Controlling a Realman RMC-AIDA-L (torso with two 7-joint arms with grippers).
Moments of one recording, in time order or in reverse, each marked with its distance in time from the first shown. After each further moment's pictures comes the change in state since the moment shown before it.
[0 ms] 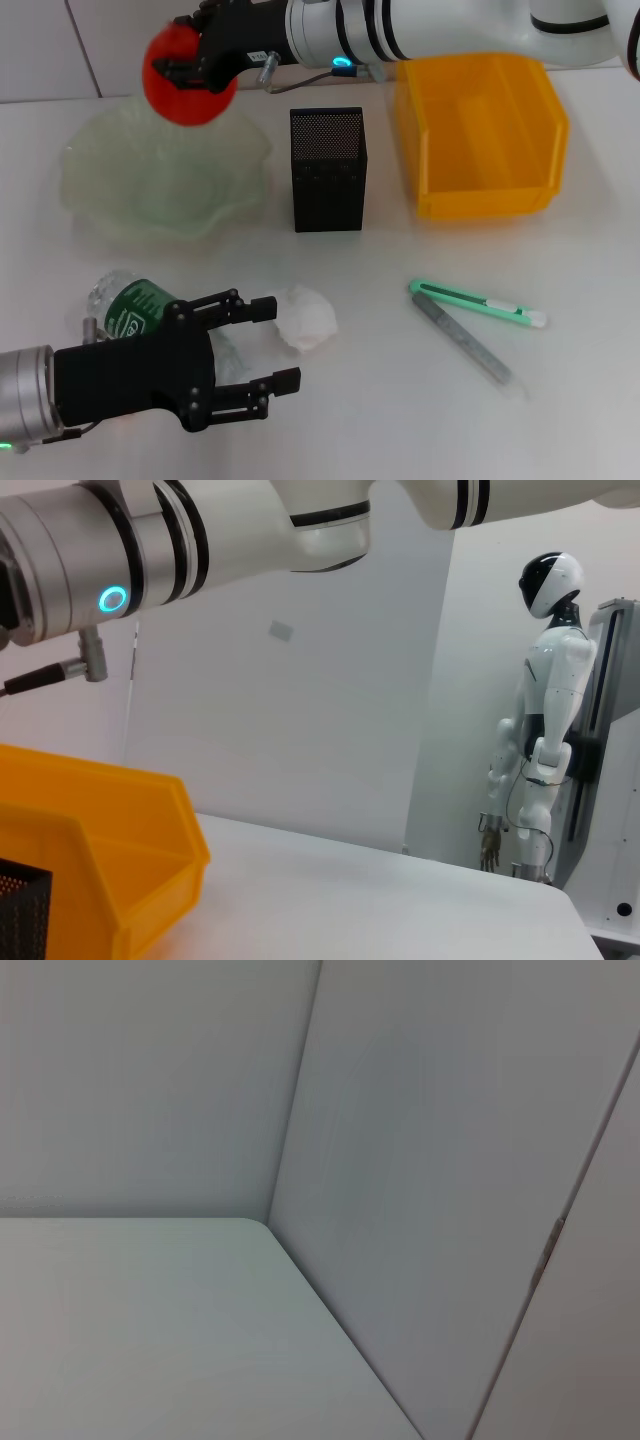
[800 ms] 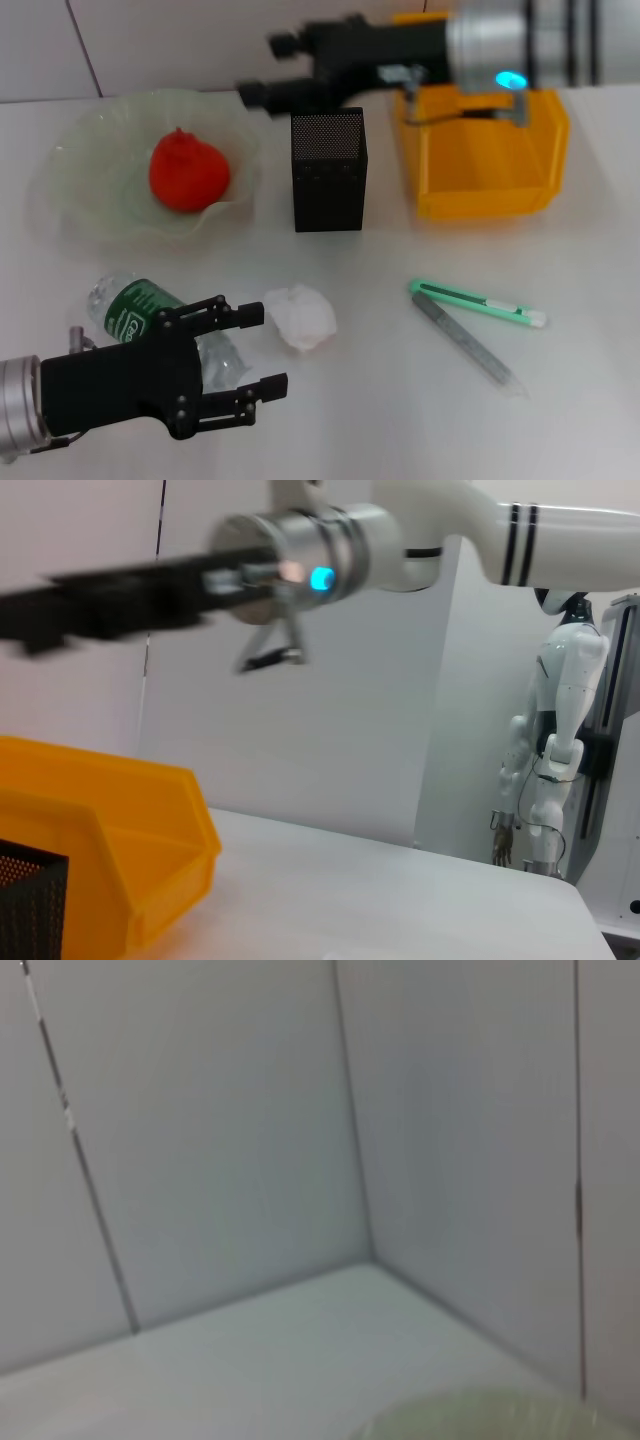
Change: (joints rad) left arm 0.023 0.007 -0.007 -0.001 0.000 0.004 0.017; right arm -0.472 -0.019 -0.005 -0.638 -0.076 -0.512 0.505
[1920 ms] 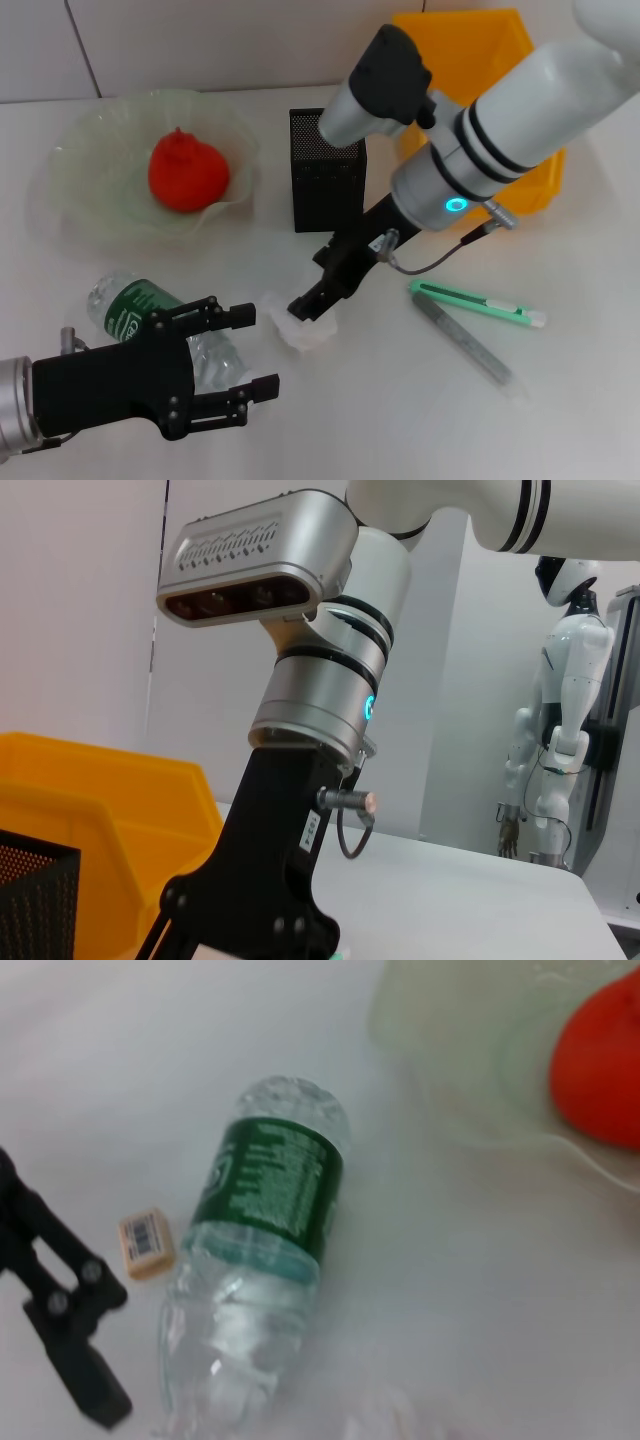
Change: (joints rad) left arm 0.005 0.012 -0.001 0.001 0.000 0.000 0.007; right arm 0.136 0.016 -0.343 0.091 -0.471 -0.033 0.478
